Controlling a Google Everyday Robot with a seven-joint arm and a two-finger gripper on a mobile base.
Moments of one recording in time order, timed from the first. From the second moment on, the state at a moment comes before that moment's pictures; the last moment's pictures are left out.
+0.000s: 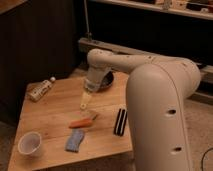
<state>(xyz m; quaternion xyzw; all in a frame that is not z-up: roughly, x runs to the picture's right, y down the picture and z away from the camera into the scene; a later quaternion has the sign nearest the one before) -0.111 0.059 0.774 -0.47 -0.14 0.14 0.86</state>
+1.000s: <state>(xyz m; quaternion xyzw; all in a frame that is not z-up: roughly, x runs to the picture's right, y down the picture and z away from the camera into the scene) -0.066 0.069 0.766 -0.39 -0.21 -0.02 0.90</state>
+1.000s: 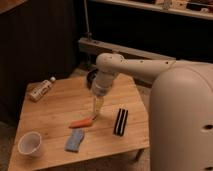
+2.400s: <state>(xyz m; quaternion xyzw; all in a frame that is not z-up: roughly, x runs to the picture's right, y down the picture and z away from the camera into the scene) -0.059 0.088 0.746 -0.27 -0.32 -0.40 0.82</state>
